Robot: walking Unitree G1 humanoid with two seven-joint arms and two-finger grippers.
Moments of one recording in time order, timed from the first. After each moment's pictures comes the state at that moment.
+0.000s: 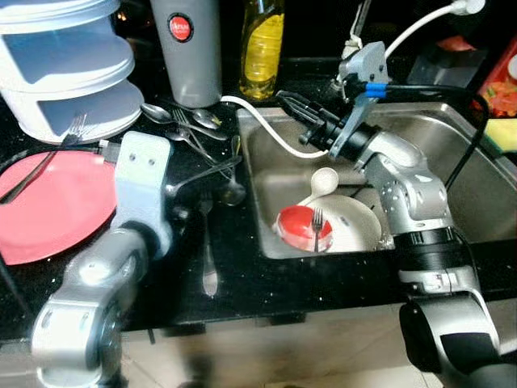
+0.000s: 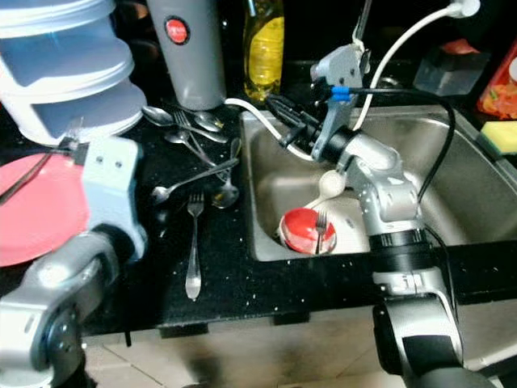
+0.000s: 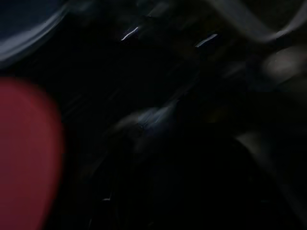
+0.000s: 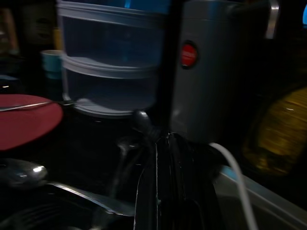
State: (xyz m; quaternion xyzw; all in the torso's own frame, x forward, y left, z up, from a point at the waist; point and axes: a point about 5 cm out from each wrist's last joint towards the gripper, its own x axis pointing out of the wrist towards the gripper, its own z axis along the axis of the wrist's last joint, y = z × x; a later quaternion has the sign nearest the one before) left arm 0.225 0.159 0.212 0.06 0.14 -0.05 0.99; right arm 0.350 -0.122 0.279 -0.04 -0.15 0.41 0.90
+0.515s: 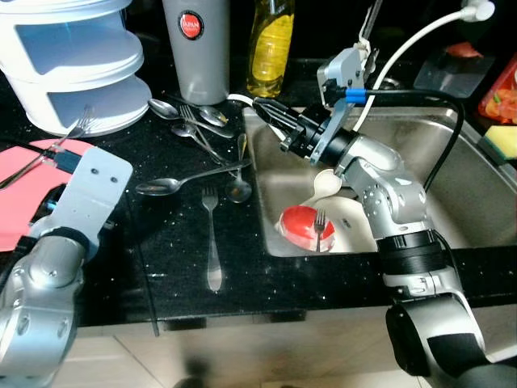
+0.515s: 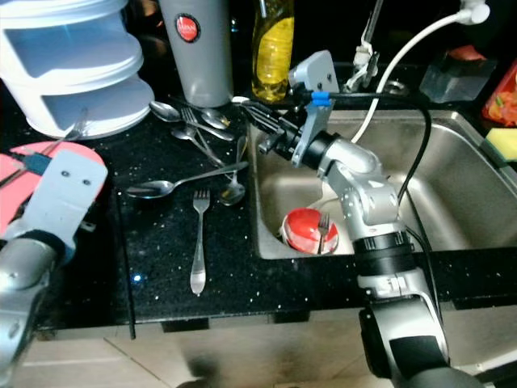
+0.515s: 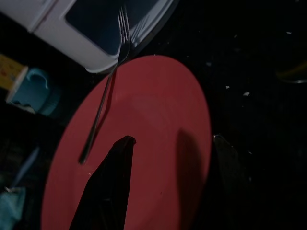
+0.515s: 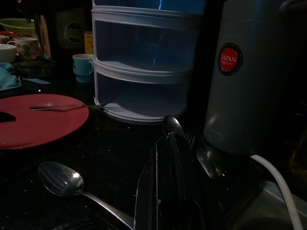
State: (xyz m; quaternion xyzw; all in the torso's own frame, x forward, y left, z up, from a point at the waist) left arm 0.223 0.217 0.220 0.34 0.15 0.08 0.92; right arm 0.348 -0.102 0.275 -0.01 -0.15 0.43 0.89
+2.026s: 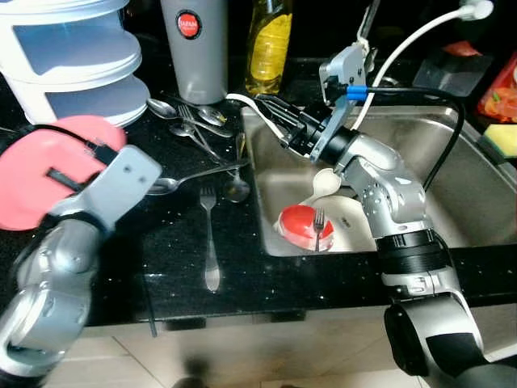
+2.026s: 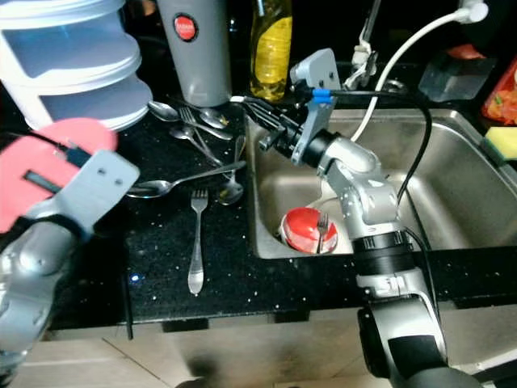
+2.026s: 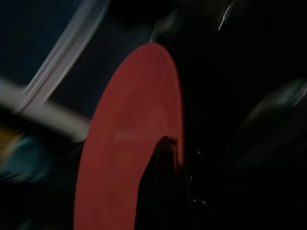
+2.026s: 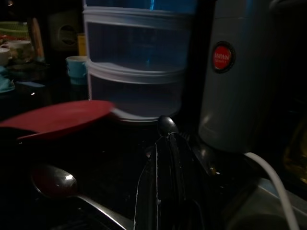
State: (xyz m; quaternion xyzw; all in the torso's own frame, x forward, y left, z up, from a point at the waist) left arm 0.251 0.181 0.233 0.32 0.05 -0.02 0.94; right arm 0.350 -0.103 0.276 -0.01 -0.15 0.42 0.89
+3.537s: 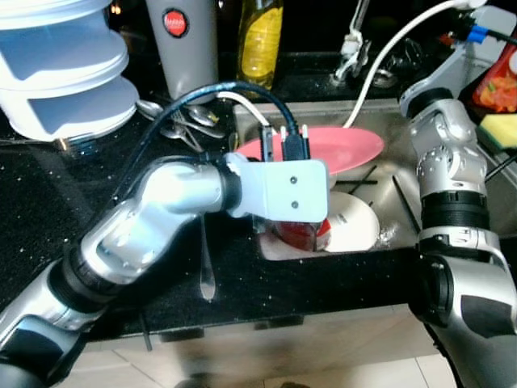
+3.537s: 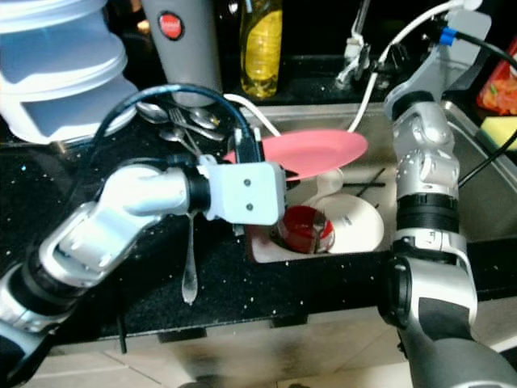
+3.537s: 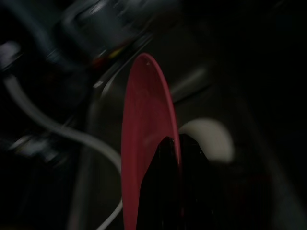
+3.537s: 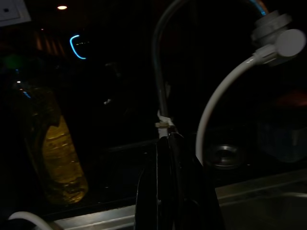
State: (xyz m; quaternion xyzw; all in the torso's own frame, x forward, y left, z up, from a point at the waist) left arm 0.265 0.033 0.275 0.39 -0.16 -0.58 0.69; right arm 0.388 -0.232 0.310 0.10 -0.21 -0.01 0.97
